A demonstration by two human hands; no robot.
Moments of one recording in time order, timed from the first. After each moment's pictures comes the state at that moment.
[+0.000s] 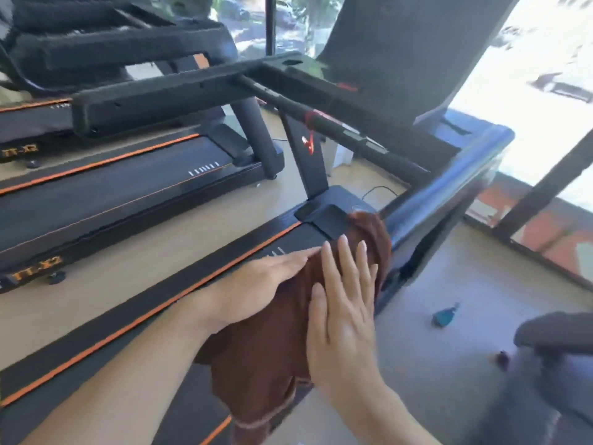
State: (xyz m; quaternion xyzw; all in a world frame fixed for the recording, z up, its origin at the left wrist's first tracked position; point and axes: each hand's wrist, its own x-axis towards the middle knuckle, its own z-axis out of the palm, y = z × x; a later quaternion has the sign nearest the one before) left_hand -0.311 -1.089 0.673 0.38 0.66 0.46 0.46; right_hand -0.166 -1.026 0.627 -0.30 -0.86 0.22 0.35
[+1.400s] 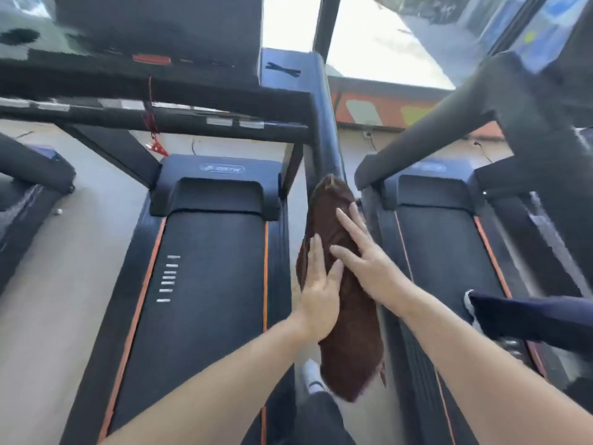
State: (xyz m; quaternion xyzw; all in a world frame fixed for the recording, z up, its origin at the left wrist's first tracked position) left_hand -0.340 -1.050 0.646 0.49 0.48 0.36 0.63; right_hand -0.214 -1.024 0.690 -0.60 -0.61 0.42 0.28
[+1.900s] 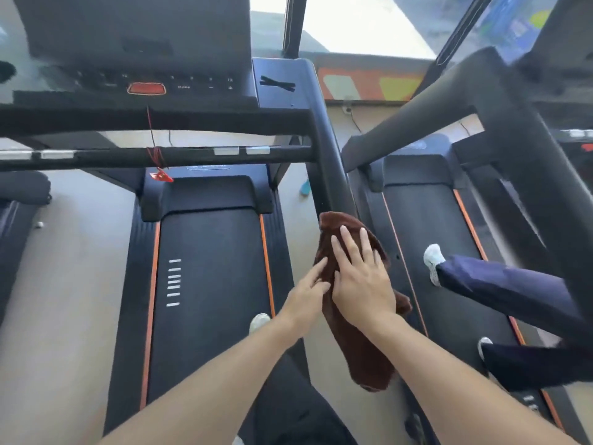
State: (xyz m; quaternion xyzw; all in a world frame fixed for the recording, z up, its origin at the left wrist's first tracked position) left_hand -0.423 -1.002 0.693 0.46 0.48 0.20 0.72; right_hand -0.280 -1.020 0.691 -0.74 -0.66 0.05 -0.06
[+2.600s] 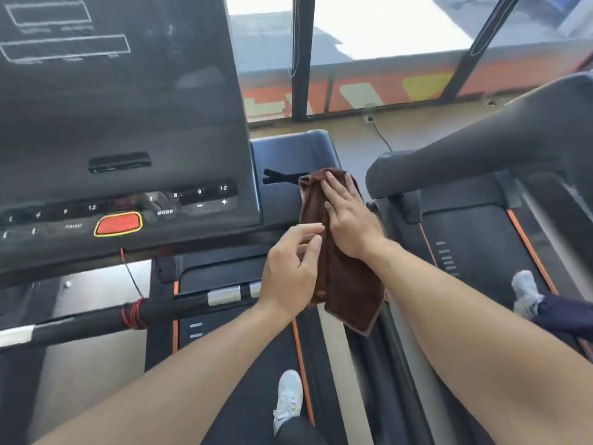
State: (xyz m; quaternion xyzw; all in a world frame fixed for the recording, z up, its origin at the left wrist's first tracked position) left_hand -0.393 -0.672 0.743 0.63 0.51 0.36 0.46; right_hand -0.222 -0.611 0.716 -0.71 -0.64 0.23 0.16
